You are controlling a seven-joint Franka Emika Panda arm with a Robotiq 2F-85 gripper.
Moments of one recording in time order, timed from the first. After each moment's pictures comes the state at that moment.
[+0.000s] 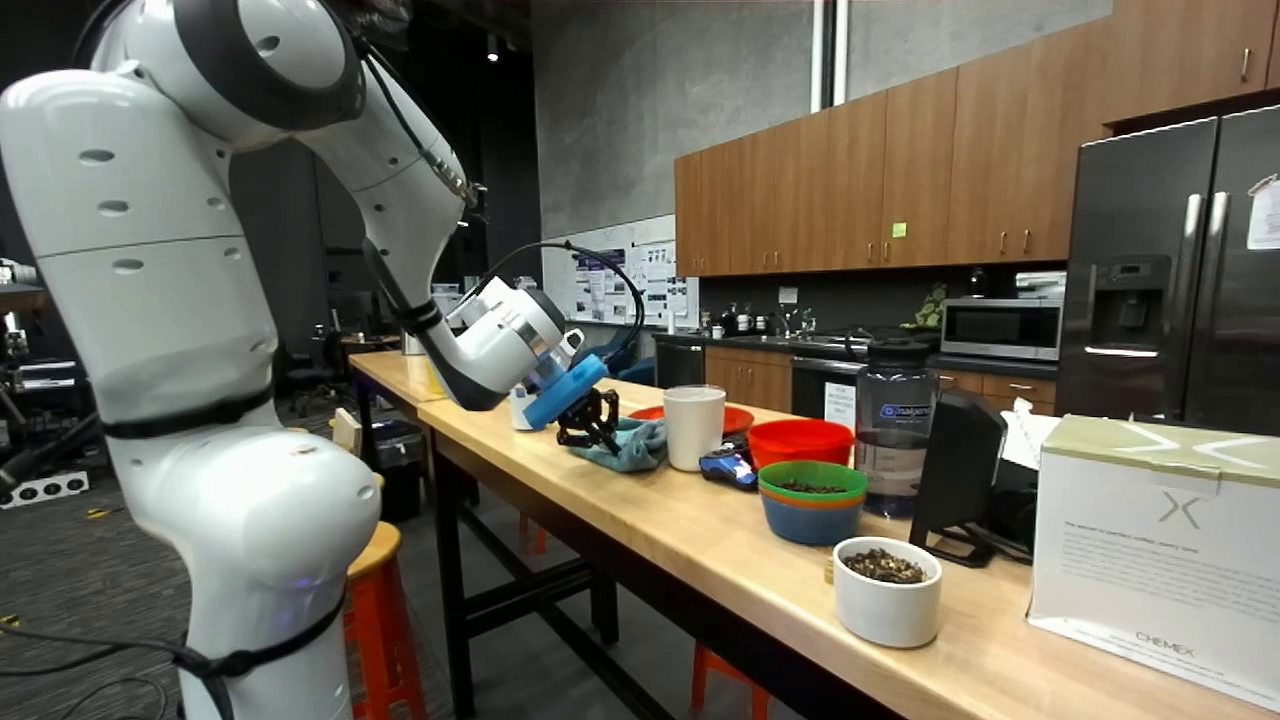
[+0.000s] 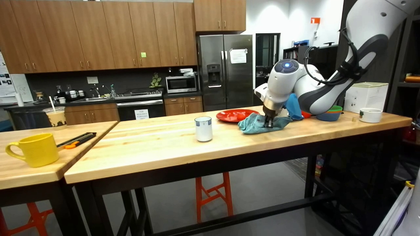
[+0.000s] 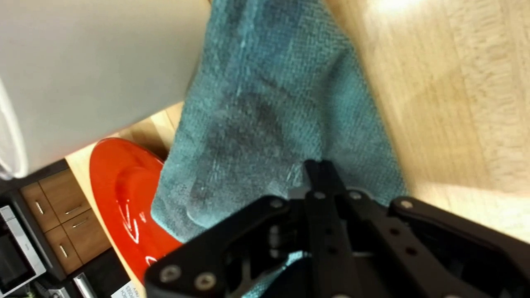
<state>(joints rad) -0.01 -0.19 0.05 -2.56 -1.10 2.72 0.25</state>
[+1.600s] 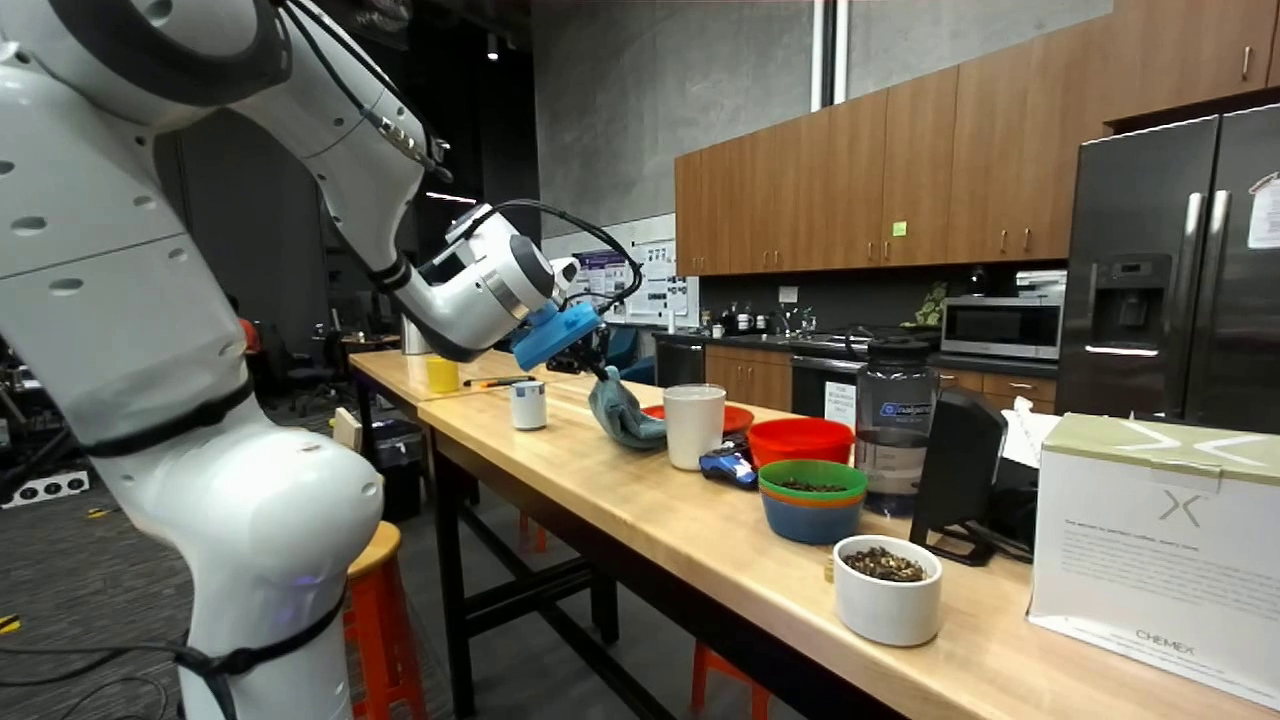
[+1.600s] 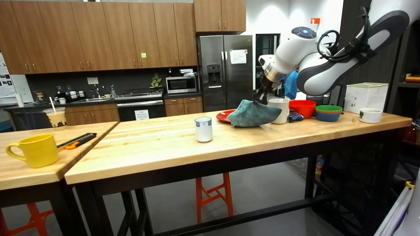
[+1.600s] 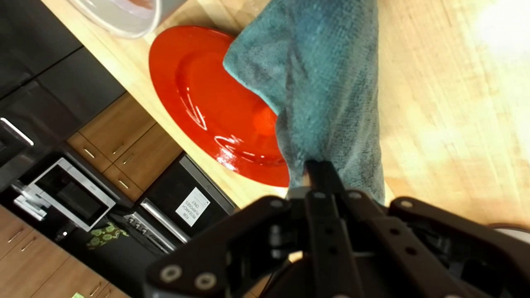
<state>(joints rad) 0.01 -0.37 0.02 -2.55 -0.77 2.90 0.12</state>
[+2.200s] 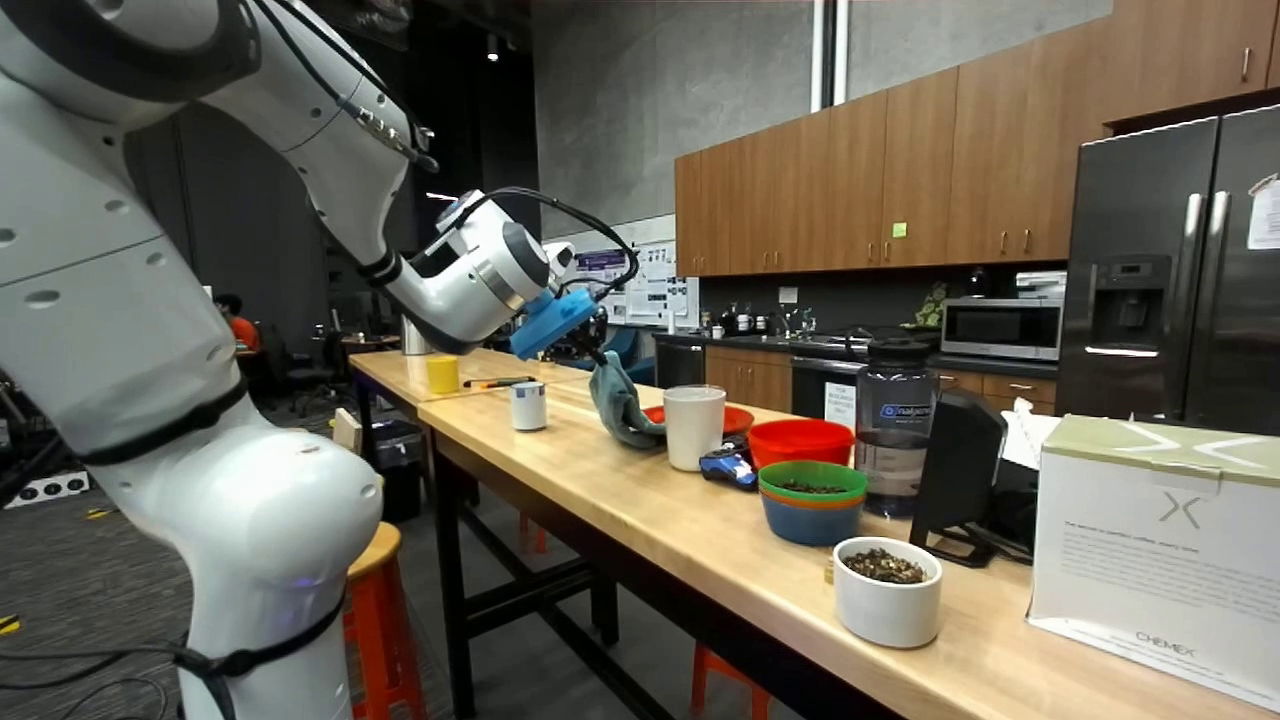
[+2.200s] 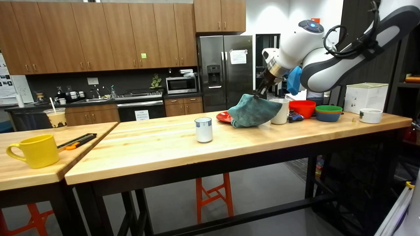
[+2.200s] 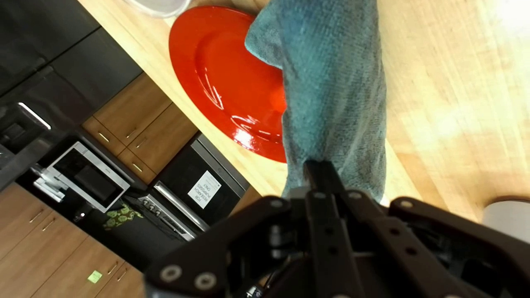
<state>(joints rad) 0.01 -0.43 0.01 -2.57 -0.77 2.93 0.12</state>
